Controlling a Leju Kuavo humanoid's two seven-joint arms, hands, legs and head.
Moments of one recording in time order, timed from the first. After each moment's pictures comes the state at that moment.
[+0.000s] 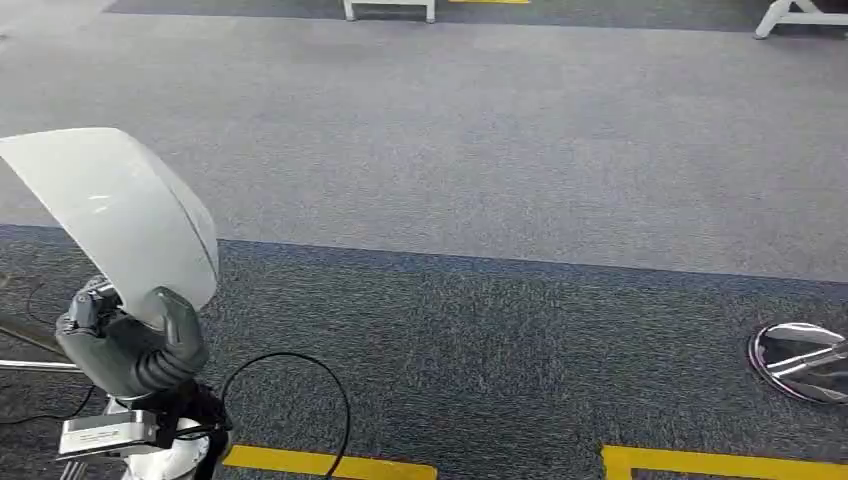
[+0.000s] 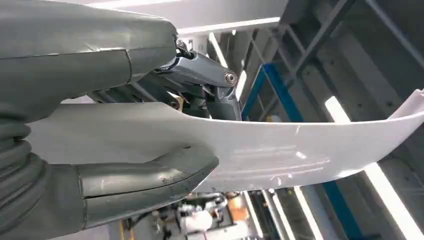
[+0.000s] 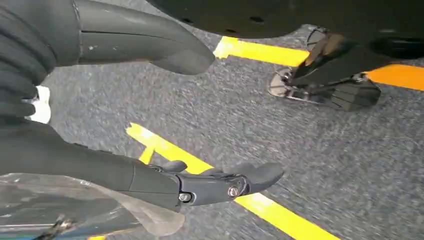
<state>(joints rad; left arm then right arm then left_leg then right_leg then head) 0.10 -0.22 -0.17 -1.80 -0.46 0.70 -0.68 -0.08 0.15 -1.08 -0.20 1.31 0.03 -0.14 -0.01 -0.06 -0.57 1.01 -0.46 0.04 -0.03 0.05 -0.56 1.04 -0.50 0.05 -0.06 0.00</state>
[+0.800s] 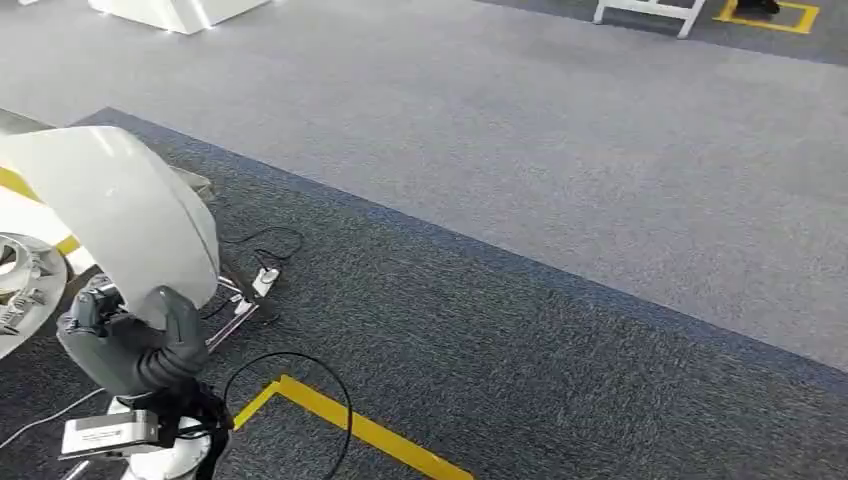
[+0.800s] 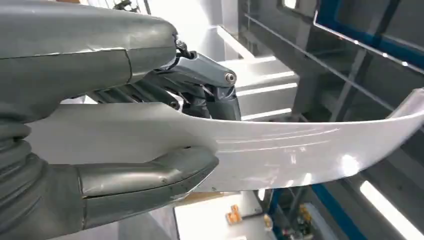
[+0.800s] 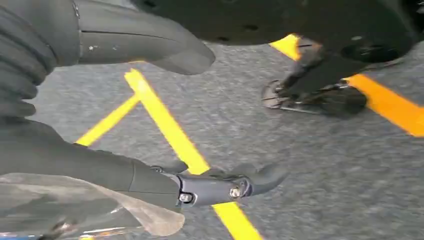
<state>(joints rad) 0.09 -0.22 -0.17 -1.81 -0.46 0.70 -0.68 -0.07 0.15 -1.08 -0.20 1.31 0.06 -0.16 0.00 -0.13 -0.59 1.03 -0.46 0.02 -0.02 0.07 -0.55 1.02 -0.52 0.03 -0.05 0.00</state>
